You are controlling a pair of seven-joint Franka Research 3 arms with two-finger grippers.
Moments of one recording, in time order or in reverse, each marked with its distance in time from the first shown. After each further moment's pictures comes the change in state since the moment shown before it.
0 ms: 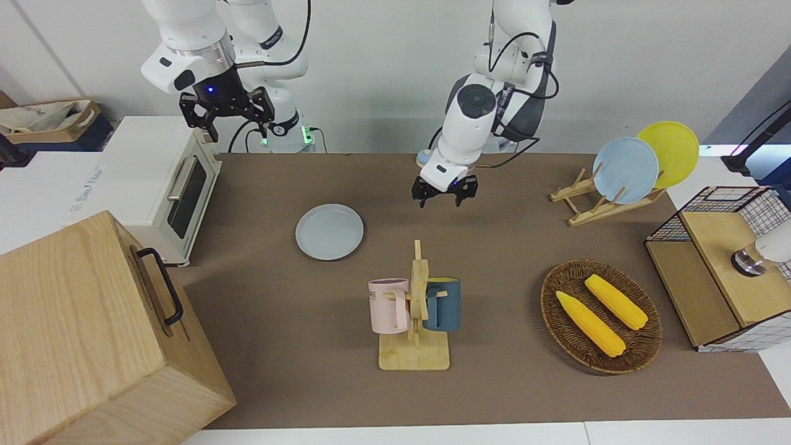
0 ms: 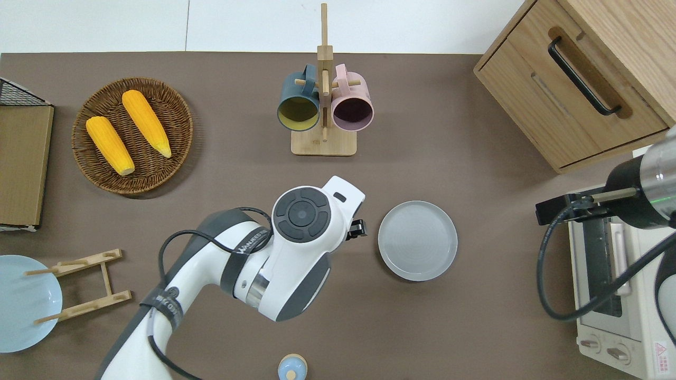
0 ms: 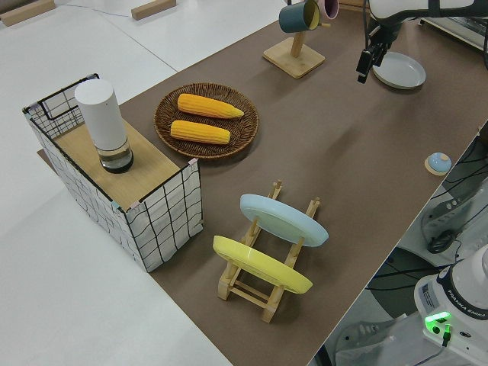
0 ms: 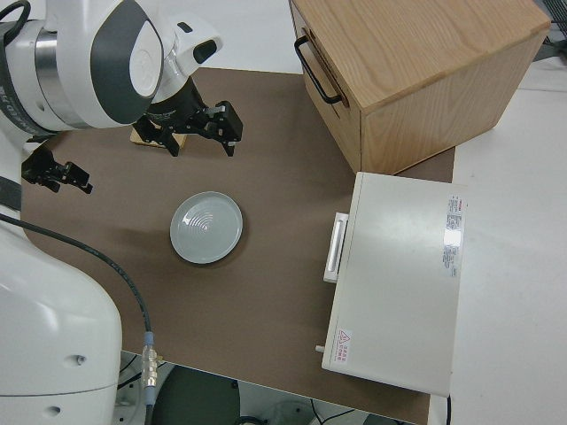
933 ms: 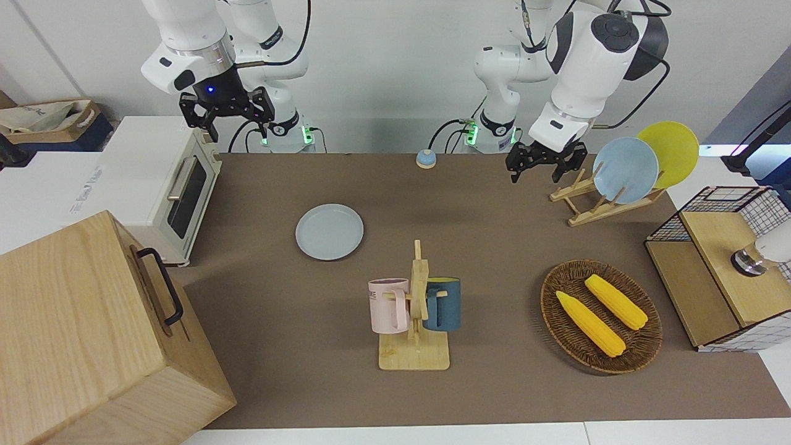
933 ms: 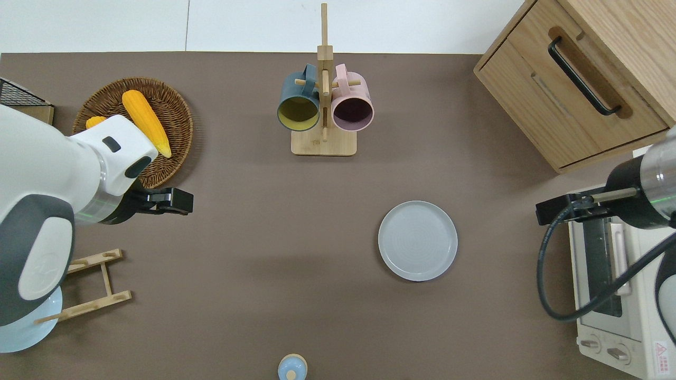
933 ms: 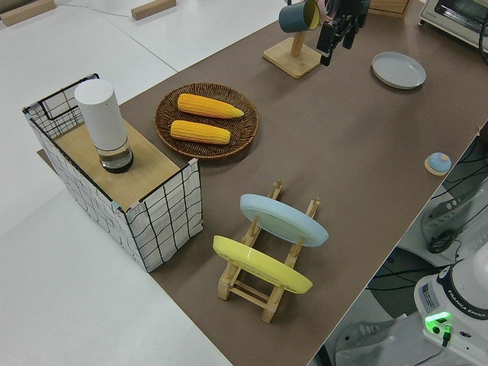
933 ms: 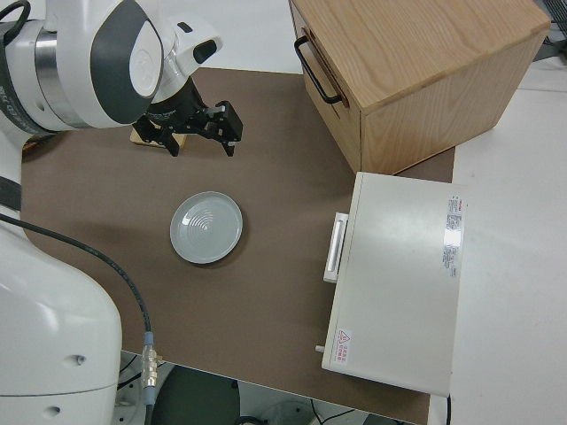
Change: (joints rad) left arm 0.271 -0.109 0.032 0.214 0.077 -0.299 0.317; right arm 0.000 0.000 0.000 0.000 0.000 0.000 0.000
